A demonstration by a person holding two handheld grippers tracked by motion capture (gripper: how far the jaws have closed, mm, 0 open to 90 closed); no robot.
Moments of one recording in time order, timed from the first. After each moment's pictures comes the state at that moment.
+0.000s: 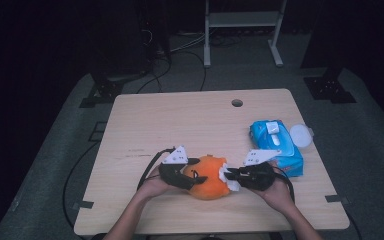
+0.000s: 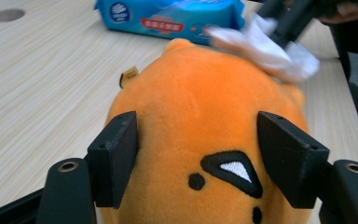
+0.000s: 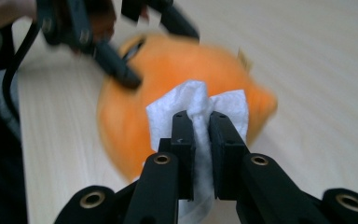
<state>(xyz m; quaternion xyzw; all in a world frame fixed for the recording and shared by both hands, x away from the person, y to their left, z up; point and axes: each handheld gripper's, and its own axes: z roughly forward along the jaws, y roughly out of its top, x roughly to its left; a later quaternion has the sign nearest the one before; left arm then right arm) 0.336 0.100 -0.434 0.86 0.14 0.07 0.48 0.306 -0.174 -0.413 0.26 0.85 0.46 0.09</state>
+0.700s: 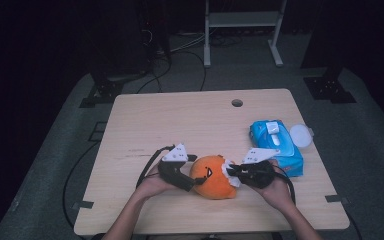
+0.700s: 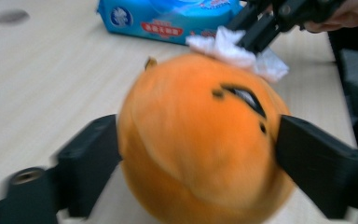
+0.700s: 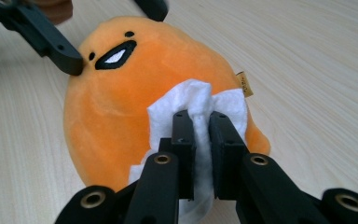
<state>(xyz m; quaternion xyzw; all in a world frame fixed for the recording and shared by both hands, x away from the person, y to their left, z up) 0.338 0.105 -0.425 0.86 0.15 0.05 0.48 0.310 -0.180 -0.418 0.27 0.85 0.44 0.12</state>
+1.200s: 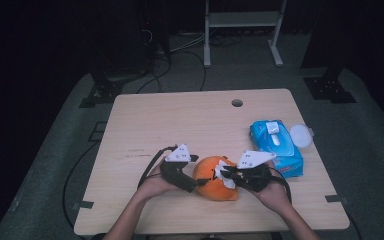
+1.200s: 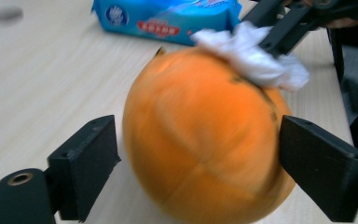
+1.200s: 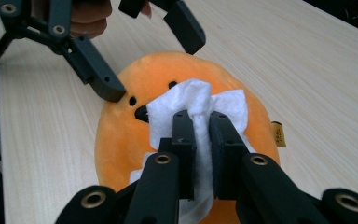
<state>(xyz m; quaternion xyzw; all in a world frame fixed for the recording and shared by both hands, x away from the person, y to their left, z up) 0.339 0.100 -0.421 0.86 0.16 0.03 0.48 0.296 -0.164 -0.404 0.23 0.85 0.45 0.14</state>
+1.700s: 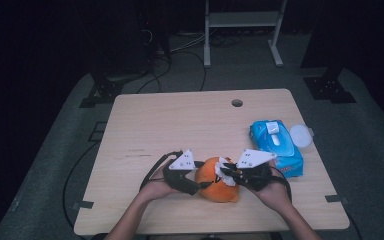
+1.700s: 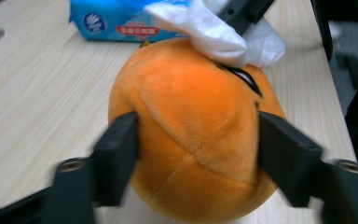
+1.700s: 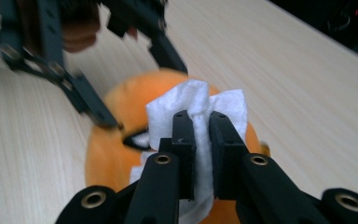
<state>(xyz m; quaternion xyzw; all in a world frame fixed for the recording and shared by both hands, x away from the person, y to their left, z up) 0.329 0.090 -0.419 0.87 0.13 0.05 0.47 0.294 -0.163 -0.396 0.22 0.85 0.44 0.17</state>
